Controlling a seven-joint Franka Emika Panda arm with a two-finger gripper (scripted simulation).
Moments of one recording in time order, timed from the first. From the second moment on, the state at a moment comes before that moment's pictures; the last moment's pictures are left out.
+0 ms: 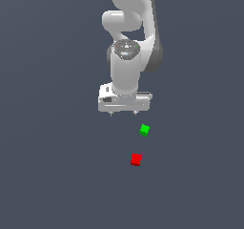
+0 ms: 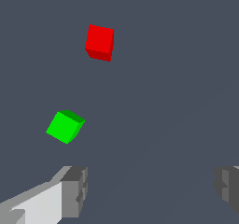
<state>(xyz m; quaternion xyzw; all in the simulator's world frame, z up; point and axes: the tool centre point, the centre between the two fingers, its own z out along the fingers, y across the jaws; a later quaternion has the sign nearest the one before) -0.007 0.006 0.171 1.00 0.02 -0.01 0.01</state>
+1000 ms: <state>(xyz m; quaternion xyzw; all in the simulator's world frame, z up) 0.041 0.029 0.135 1.00 -0.02 -0.01 0.01</state>
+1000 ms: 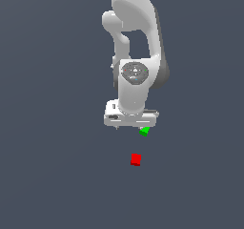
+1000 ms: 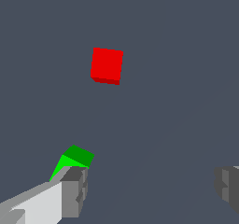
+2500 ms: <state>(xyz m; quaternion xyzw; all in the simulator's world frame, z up) 0.141 0.062 0.070 1.00 -0.08 0.00 0.00</state>
